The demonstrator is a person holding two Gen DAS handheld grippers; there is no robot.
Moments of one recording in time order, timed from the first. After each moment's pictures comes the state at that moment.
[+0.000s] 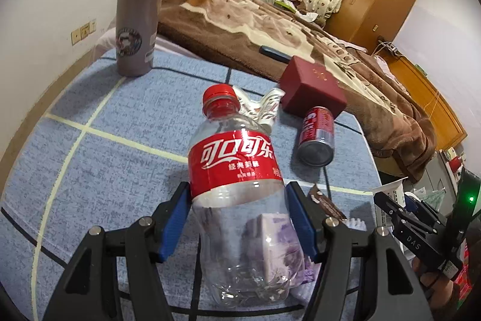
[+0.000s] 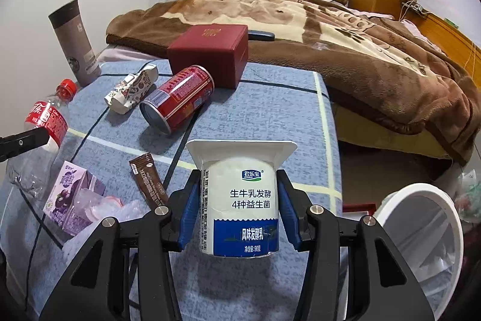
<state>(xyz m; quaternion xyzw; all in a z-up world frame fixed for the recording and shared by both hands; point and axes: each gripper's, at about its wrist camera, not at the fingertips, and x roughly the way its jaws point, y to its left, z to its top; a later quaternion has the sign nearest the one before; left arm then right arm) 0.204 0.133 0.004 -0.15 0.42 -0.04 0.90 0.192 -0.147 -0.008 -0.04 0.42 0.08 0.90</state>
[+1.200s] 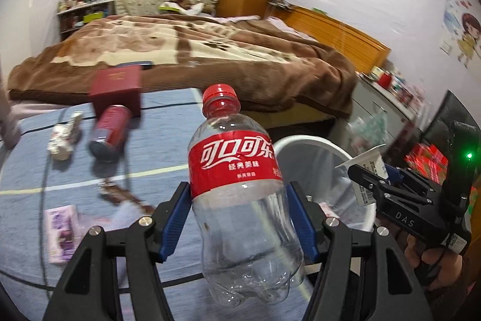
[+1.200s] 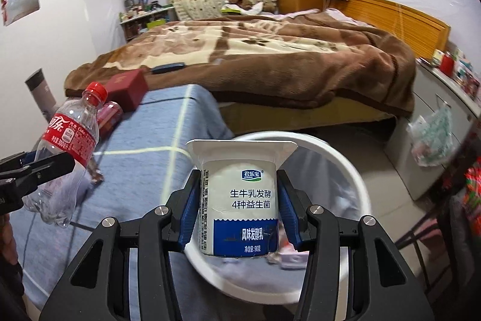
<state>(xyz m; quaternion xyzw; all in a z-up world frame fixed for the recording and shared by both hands) 0.148 -0.104 0.053 -0.01 0.38 -0.25 0.89 0.089 -0.302 0.031 0.04 0.37 -0.04 0.93</state>
